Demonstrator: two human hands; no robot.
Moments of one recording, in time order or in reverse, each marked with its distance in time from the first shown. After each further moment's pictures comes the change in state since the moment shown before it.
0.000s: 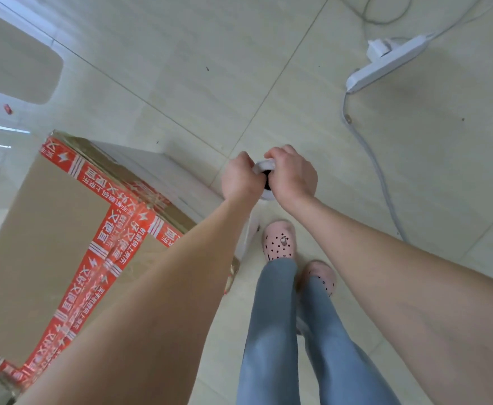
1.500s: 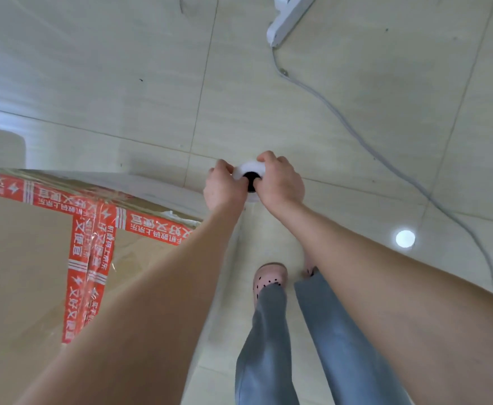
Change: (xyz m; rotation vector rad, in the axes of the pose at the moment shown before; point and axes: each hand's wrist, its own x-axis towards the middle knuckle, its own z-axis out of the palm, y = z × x) left_hand -0.081 -0.048 0.061 0.110 -0.012 0.223; right_hand -0.116 0.061 0.049 0.314 0.123 0.371
